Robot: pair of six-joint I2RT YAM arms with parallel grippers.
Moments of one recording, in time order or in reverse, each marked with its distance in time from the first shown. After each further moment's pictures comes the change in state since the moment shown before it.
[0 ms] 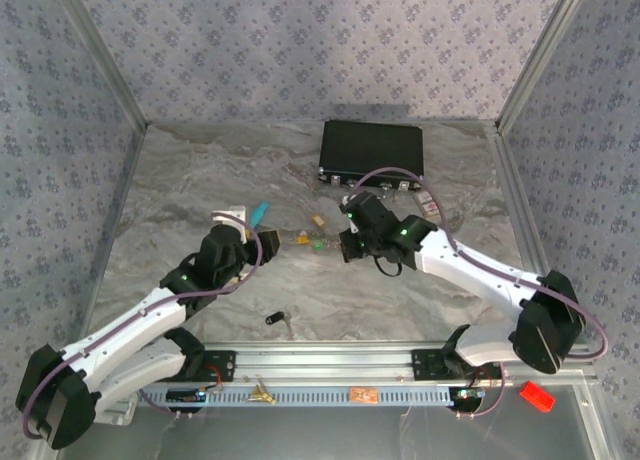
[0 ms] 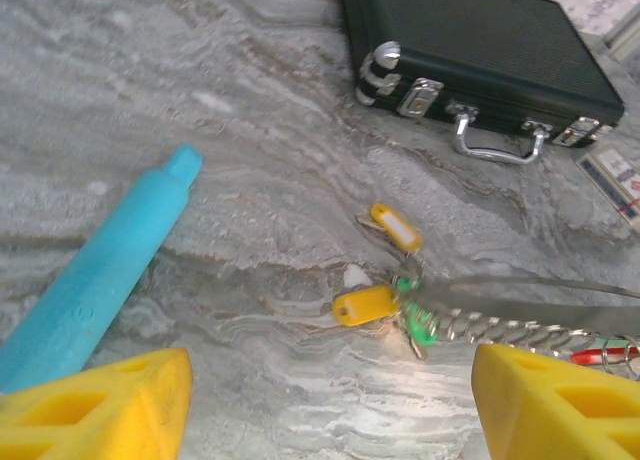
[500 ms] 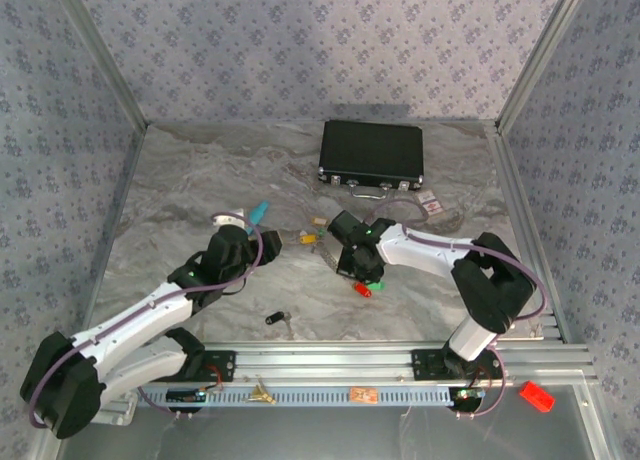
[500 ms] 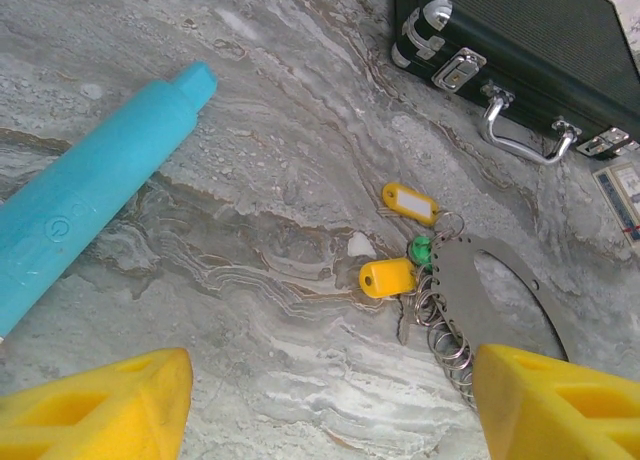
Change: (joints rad) left arm 0.000 0.067 -0.016 -0.015 0.001 -0.241; right arm 0.005 0.306 -0.032 -0.121 -0.037 0.715
